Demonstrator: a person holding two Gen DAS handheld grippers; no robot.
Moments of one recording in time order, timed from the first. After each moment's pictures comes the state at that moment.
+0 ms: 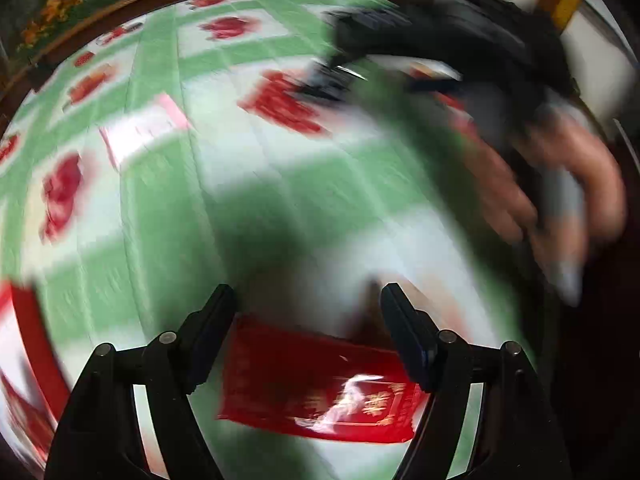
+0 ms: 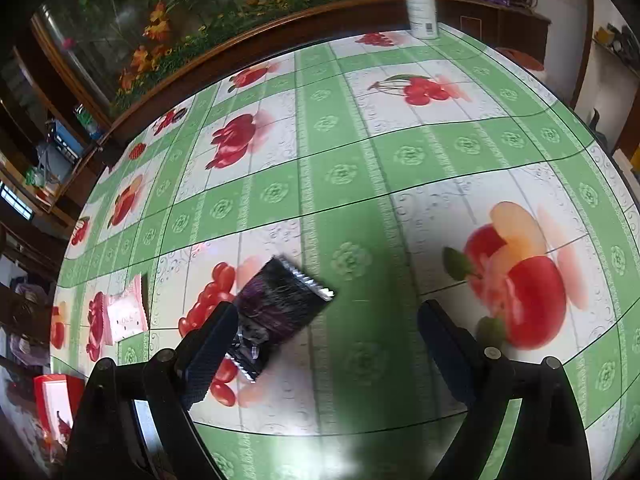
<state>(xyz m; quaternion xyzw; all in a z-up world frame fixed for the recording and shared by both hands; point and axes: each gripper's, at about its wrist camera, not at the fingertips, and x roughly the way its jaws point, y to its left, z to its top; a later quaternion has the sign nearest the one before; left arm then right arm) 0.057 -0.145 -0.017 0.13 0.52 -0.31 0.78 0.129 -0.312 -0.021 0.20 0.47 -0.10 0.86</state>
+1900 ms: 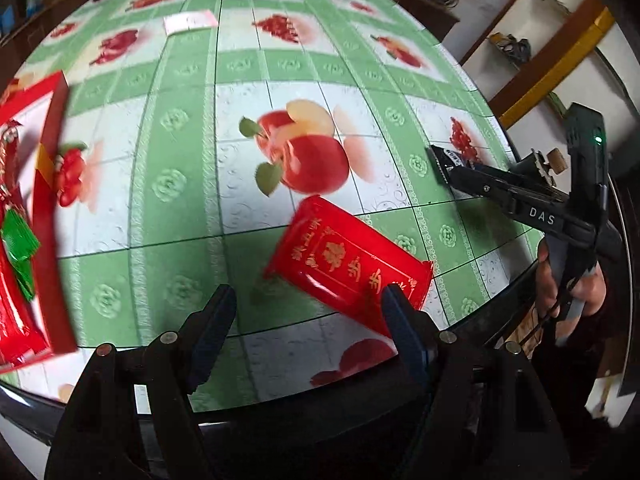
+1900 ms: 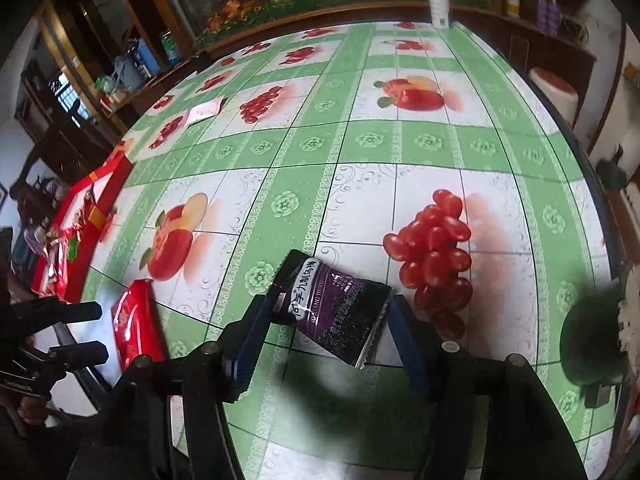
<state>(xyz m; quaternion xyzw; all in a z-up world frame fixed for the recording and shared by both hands) -0.068 -0.101 -0.014 0.03 0.57 -0.26 0.78 -0.112 -0.313 -0.020 0.10 0.48 0.02 0.87</state>
